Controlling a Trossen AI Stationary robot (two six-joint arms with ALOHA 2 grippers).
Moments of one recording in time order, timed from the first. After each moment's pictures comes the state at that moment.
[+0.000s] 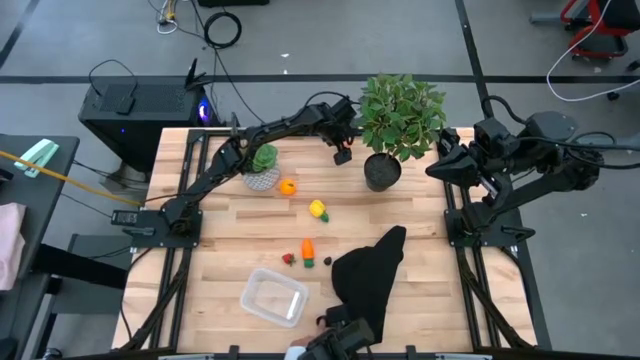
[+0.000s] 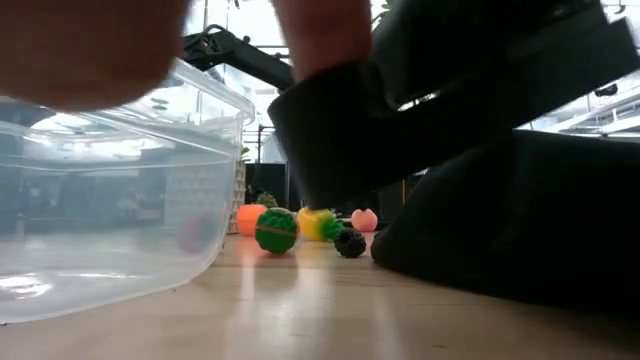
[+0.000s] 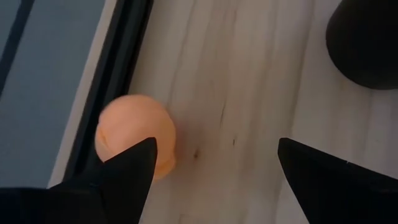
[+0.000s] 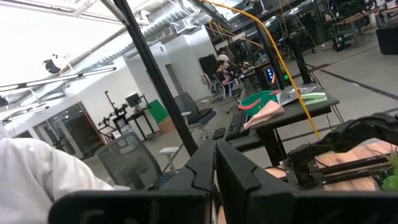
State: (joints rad) left arm 0.53 2.57 2.36 -0.82 0.10 0.26; right arm 0.23 0.84 1.34 -0.37 -0.01 0.42
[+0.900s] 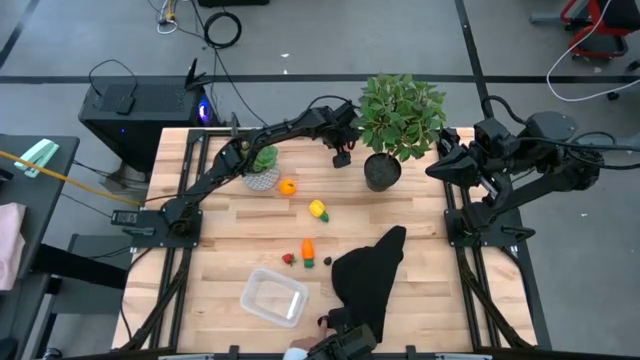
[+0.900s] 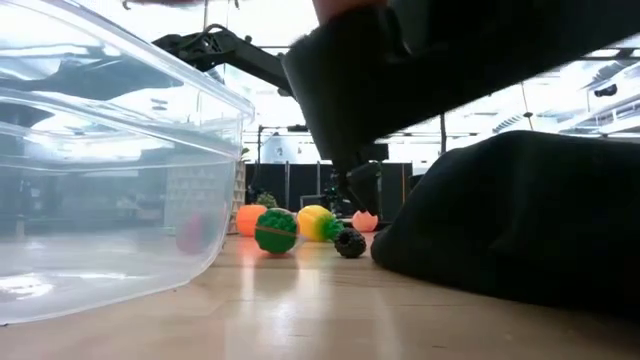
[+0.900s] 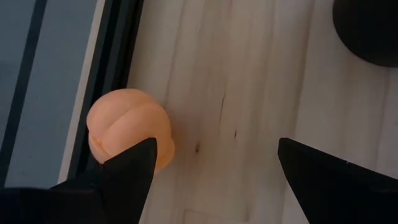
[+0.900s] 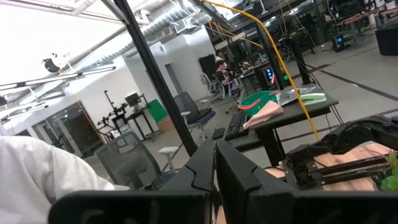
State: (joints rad) left arm 0.51 2.57 2.36 -0.84 0.02 0.34; right arm 0.23 0.84 1.34 -0.37 -0.01 0.42
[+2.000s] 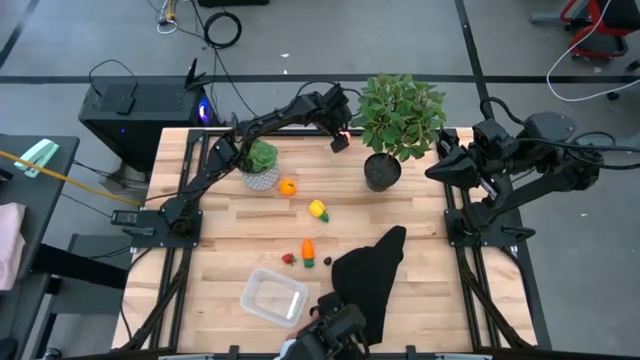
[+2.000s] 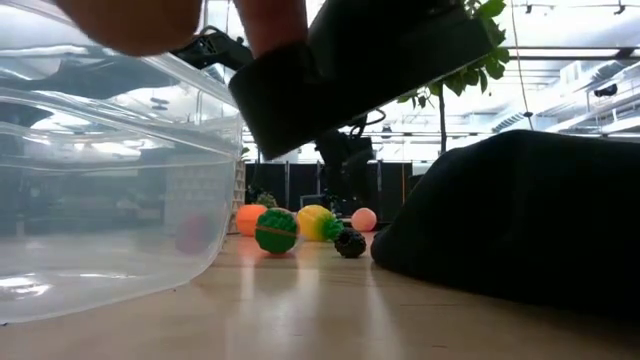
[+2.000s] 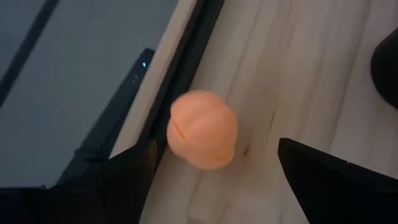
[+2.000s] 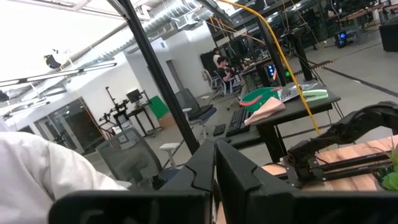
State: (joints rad) left arm 0.59 2.54 2.36 -0.80 0.10 0.18; right arm 0.23 0.84 1.34 -0.38 -0.02 0.42
